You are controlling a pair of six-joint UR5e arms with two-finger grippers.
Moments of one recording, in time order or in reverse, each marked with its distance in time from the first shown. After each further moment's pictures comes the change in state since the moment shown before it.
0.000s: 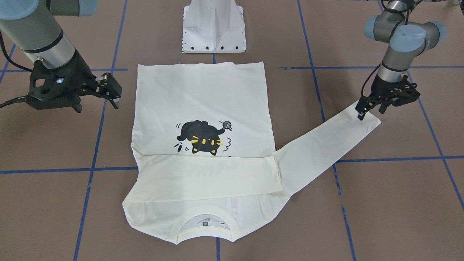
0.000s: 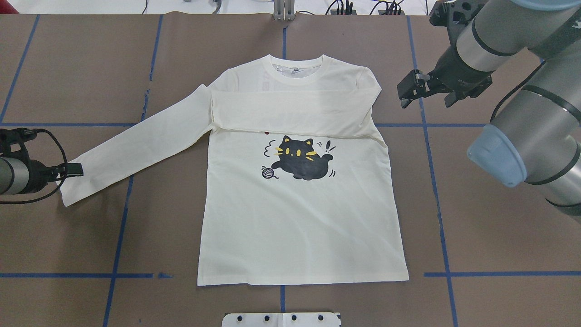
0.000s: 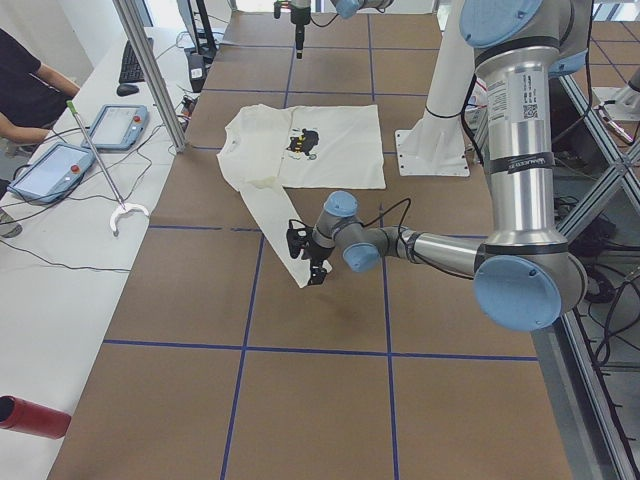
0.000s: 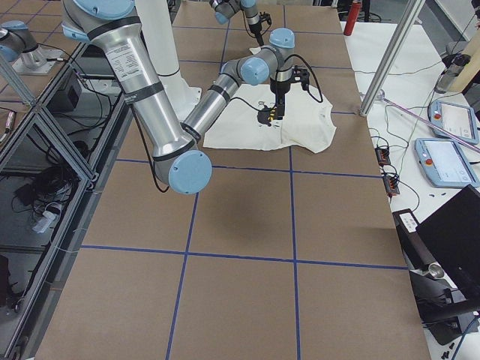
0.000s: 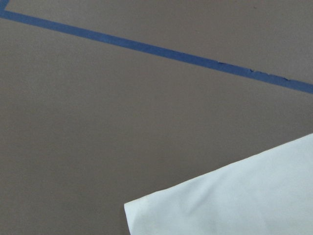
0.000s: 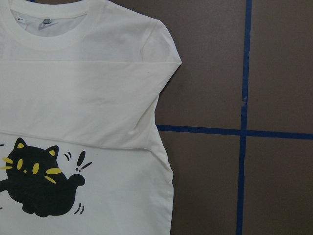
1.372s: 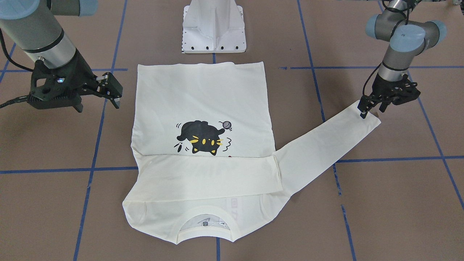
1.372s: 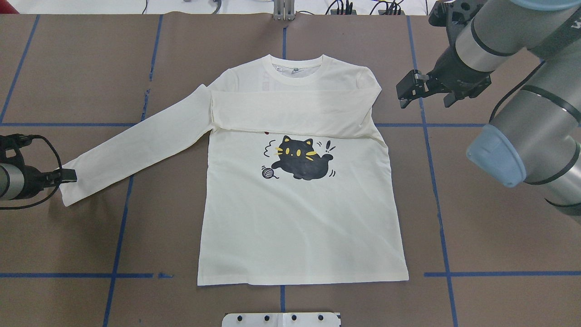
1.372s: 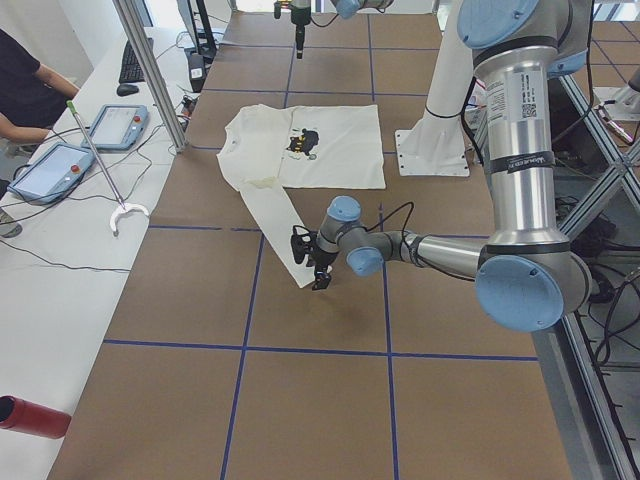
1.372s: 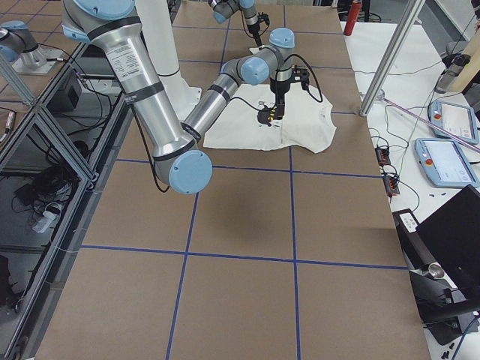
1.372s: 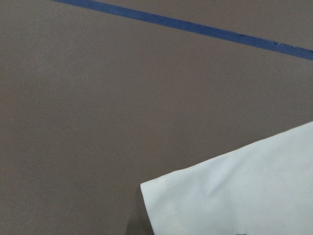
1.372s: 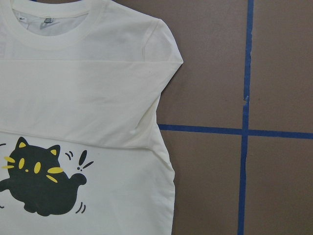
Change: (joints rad) left arm 0.011 0.027 0.002 0.000 0.001 -0.004; right arm -0.002 0.002 -0.001 0.000 0.002 0.002
